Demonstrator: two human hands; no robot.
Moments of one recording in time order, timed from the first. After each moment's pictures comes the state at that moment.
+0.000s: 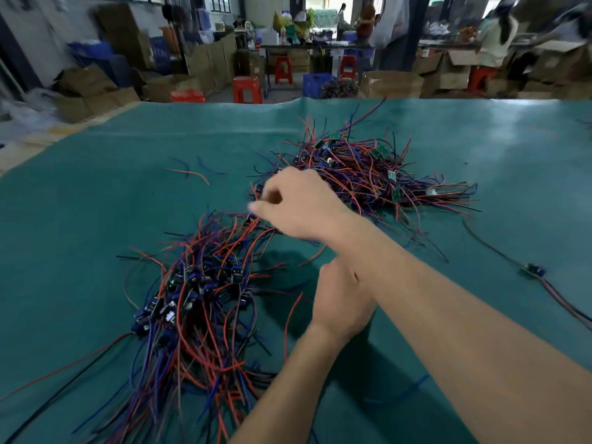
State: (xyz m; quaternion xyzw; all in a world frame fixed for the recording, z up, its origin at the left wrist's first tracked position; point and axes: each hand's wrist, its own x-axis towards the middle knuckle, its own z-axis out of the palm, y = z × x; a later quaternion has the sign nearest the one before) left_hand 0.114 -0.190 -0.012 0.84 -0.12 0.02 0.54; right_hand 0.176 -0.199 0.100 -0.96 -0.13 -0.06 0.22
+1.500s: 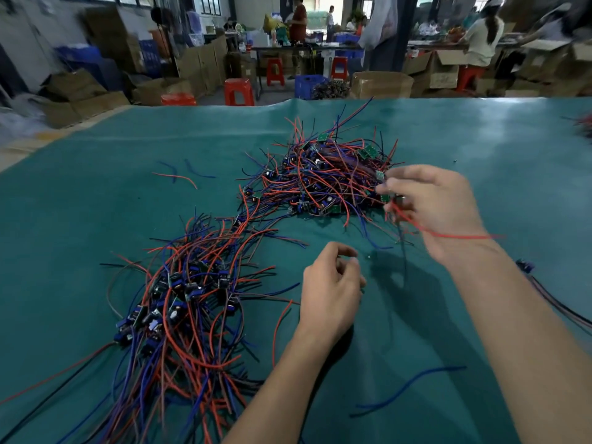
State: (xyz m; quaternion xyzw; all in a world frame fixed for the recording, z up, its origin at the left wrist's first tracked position) left_hand 0.118 -0.196 -0.018 0.75 -0.10 0.02 0.65; right_hand 0.150 -0.345 0.073 -0.69 0.07 -0.19 0.69
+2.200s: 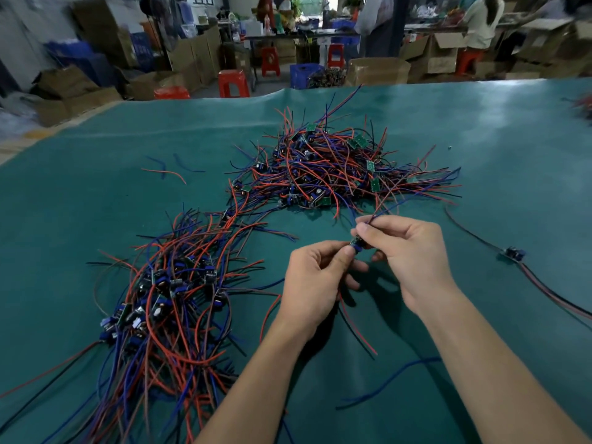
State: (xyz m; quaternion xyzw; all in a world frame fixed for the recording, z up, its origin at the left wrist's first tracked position) left_hand 0.116 -0.189 -0.005 0.67 -0.12 -0.06 0.73; right_hand 0.111 -0.328 0.015 -0.68 0.09 -0.16 0.71
